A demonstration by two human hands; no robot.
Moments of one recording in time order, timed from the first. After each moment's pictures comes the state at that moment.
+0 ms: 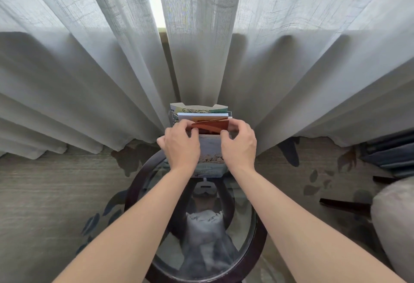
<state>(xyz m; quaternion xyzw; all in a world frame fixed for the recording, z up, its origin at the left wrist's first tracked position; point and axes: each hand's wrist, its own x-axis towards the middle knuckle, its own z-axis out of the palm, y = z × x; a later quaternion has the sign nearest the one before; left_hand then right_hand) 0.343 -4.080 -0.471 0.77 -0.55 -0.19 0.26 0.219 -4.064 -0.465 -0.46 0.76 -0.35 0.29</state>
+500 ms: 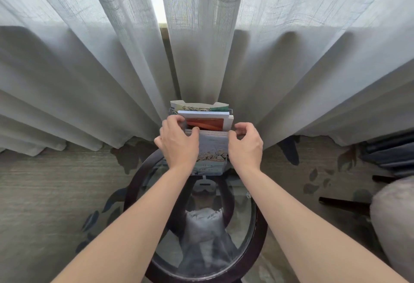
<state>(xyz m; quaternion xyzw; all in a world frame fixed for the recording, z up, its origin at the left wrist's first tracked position) 0.348 -4.079 -0.476 0.79 -0.50 -0.20 0.30 0.207 -4.060 -0.475 -0.40 0.80 -0.32 0.31</state>
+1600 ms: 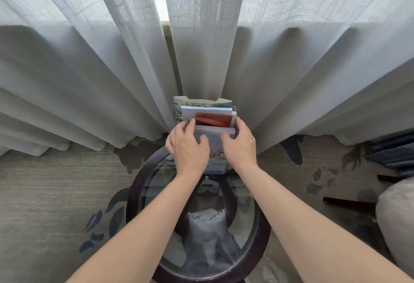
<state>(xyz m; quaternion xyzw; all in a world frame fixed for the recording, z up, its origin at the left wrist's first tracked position) 0.337 -4.058 -0.482 0.76 -0.55 -0.22 0.25 0.218 -4.064 -0.477 -0.43 0.75 -0.31 0.39</state>
